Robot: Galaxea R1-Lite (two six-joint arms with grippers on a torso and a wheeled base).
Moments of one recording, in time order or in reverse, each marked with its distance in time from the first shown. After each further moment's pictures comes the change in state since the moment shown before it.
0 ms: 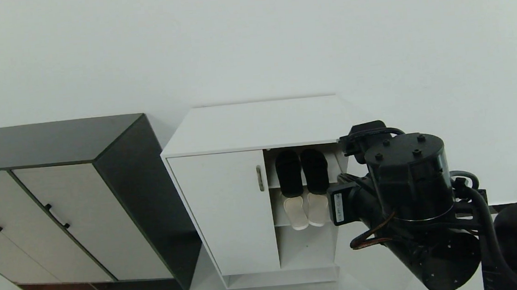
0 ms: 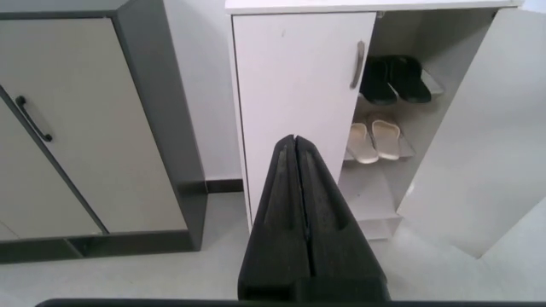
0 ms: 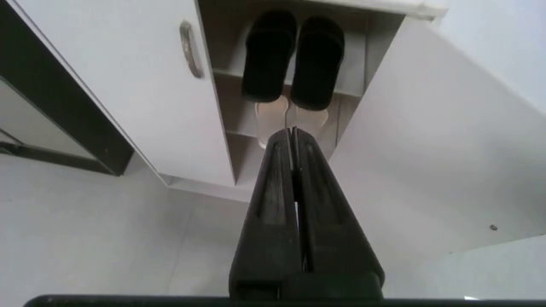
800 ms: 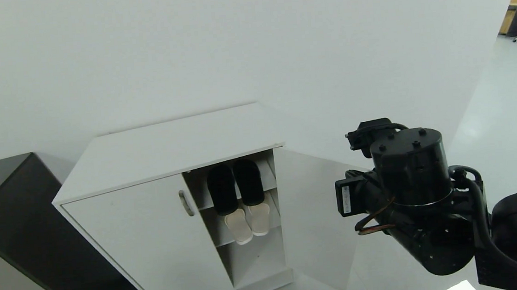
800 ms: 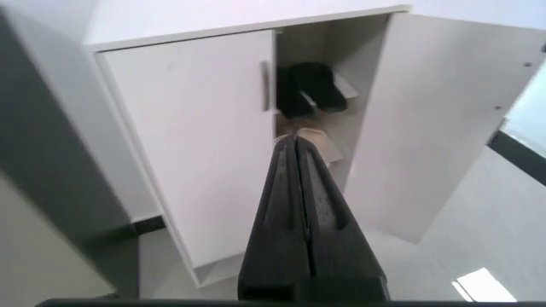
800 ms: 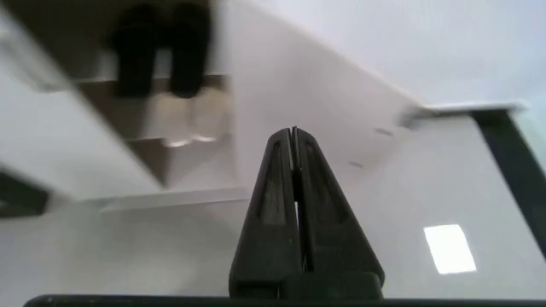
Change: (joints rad) left arm 0.000 0.000 0.000 0.001 0.000 -0.002; right arm -0.064 0.015 0.003 -0.002 0.033 0.001
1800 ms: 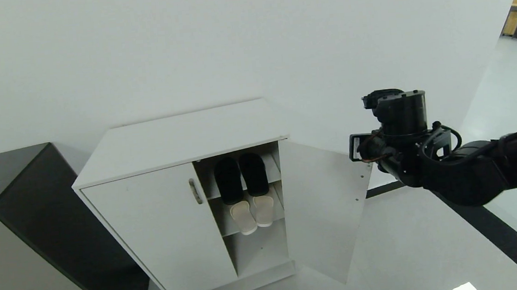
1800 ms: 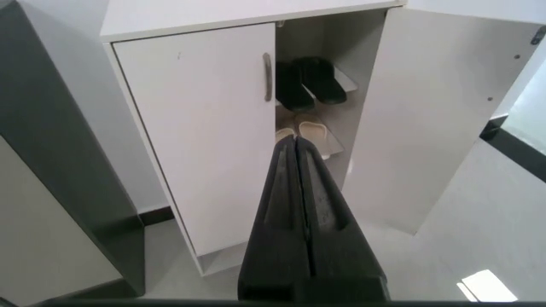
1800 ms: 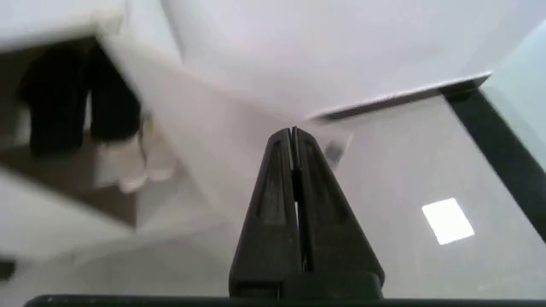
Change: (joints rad) left arm 0.000 0.000 0.000 0.000 0.000 0.002; right arm -0.359 0.198 -0.262 -0.031 0.191 -0.040
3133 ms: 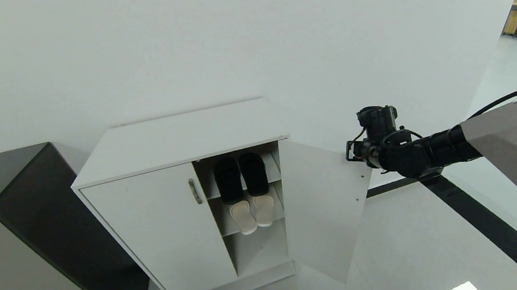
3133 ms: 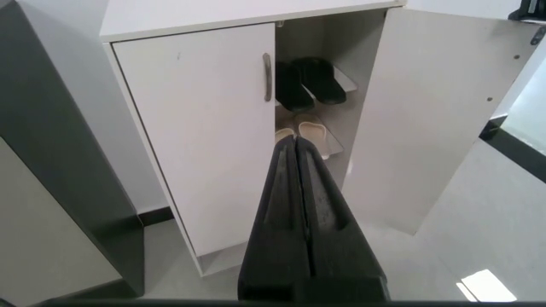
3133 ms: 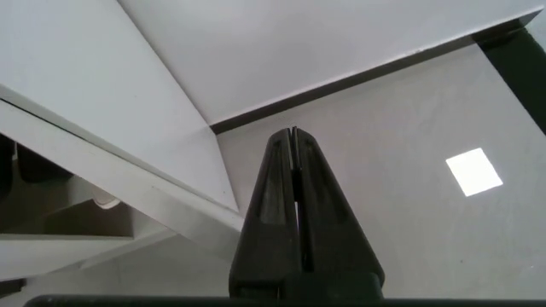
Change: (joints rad) left arm 0.000 0.000 0.000 0.000 0.000 0.000; right arm -0.171 0.345 -0.393 0.198 0.183 0.088
